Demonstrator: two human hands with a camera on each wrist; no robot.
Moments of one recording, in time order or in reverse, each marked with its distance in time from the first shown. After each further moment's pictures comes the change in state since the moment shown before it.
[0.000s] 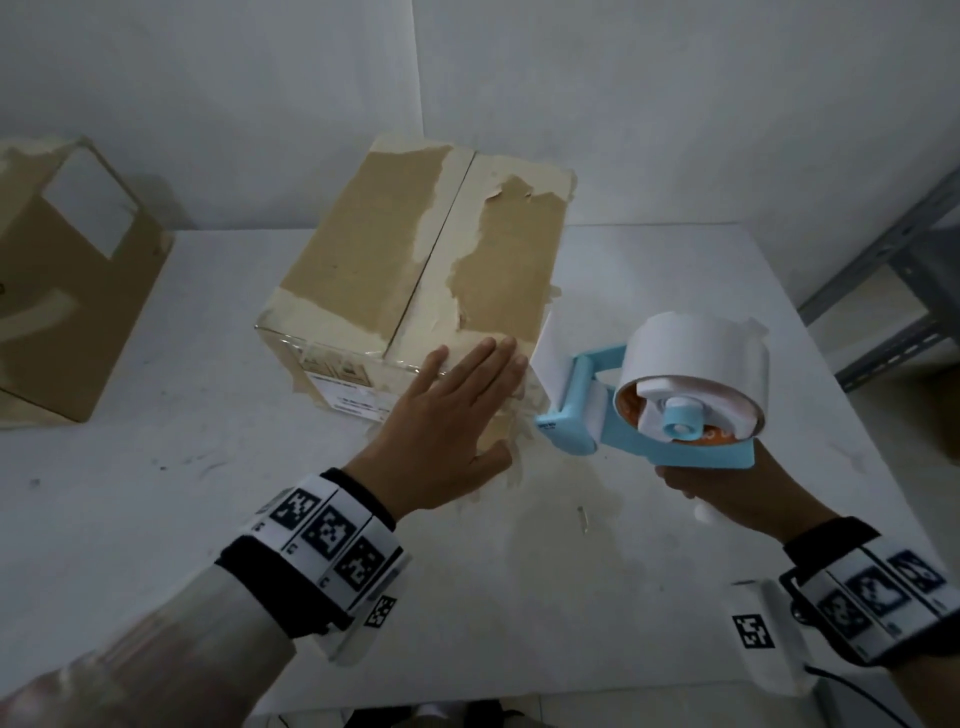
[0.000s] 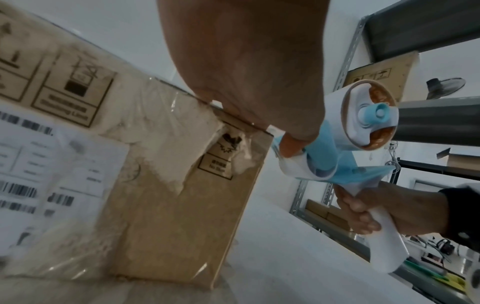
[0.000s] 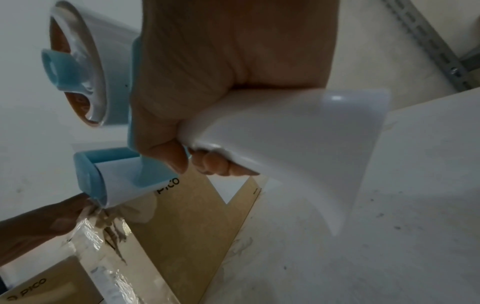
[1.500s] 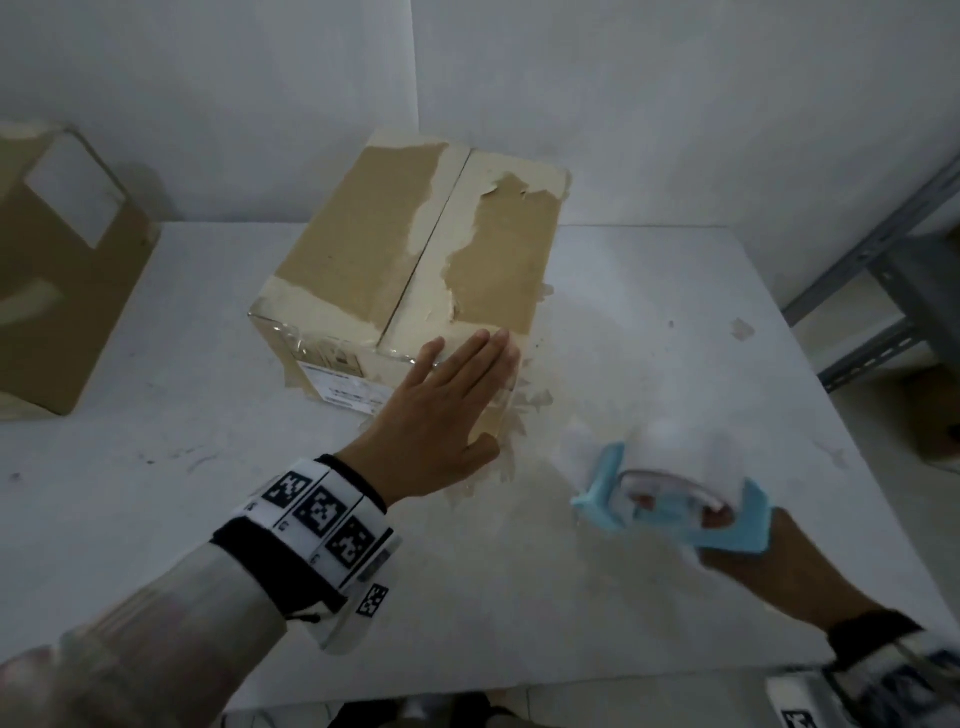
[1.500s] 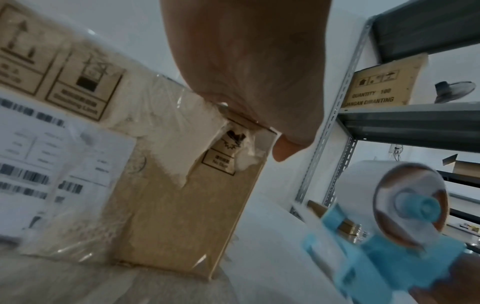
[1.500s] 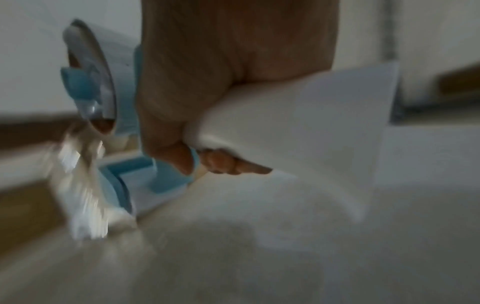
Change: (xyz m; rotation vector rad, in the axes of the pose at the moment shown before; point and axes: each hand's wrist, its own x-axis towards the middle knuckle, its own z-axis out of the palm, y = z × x) left_hand 0.001 -0.009 0.005 0.038 0.029 0.034; right_hand -0.064 0.035 -0.019 -0.421 0.103 0.313
